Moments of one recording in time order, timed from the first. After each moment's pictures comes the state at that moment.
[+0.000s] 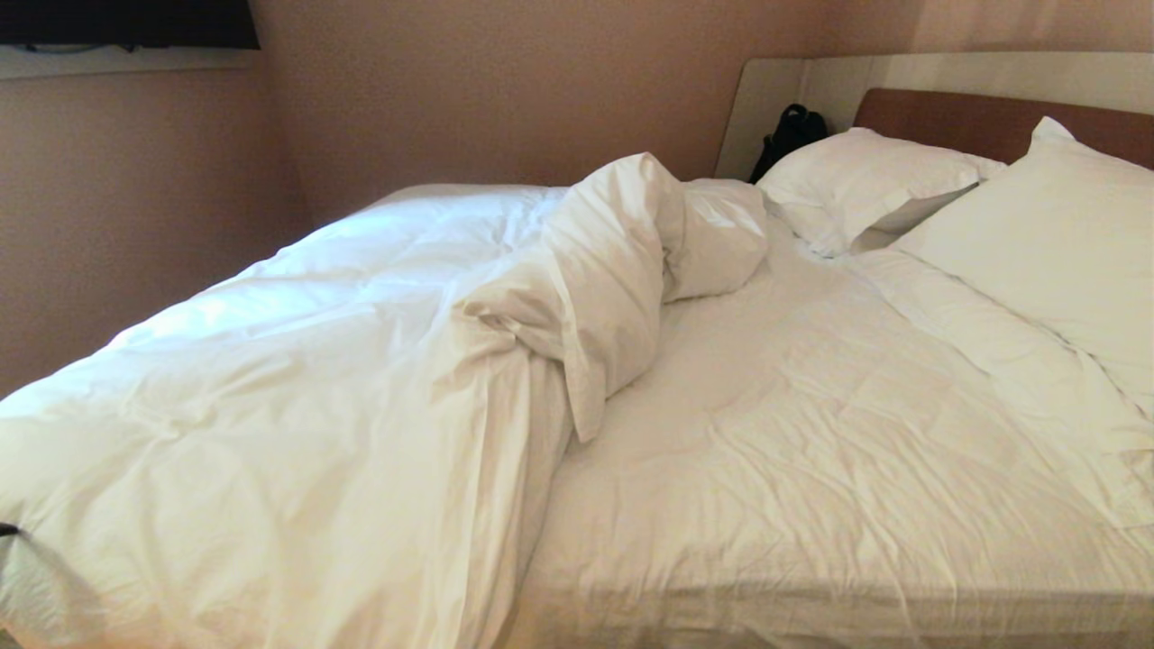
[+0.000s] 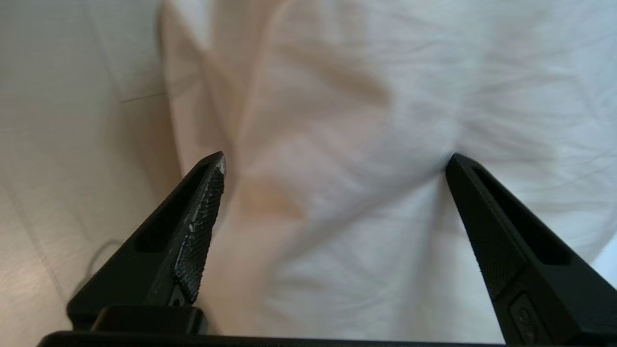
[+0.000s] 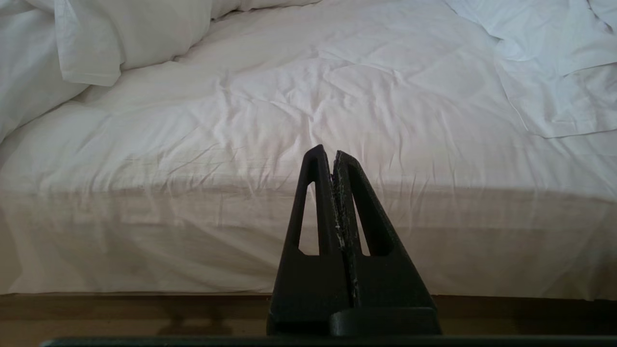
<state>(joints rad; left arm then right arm) 0.94 2.20 -0.92 -0.52 -0.30 -0.60 0.00 0.00 0.00 0.00 0.00 0.03</state>
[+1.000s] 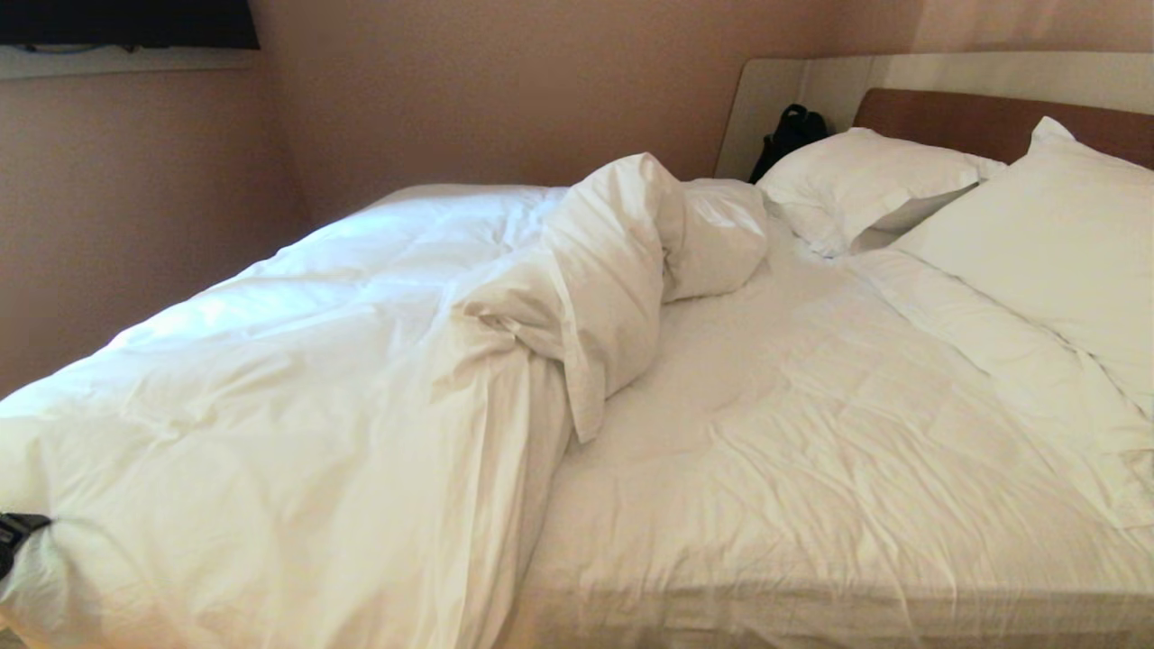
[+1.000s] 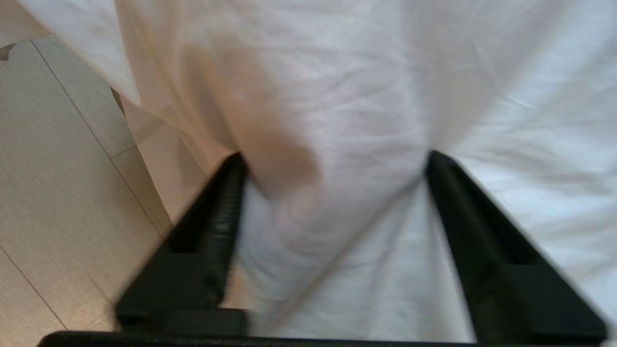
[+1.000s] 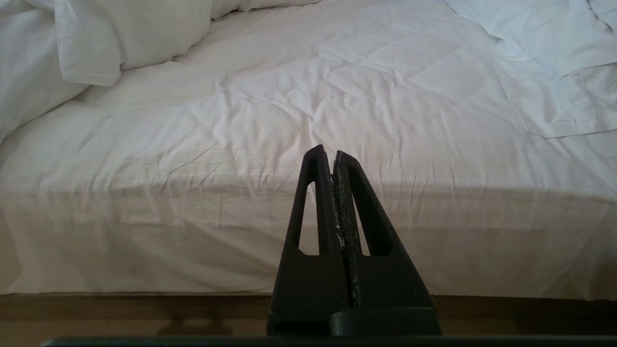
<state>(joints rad) 0.91 2.30 -0.96 -0.64 -0.36 -0.44 0.00 0.00 0.00 0.00 0.00 0.03</state>
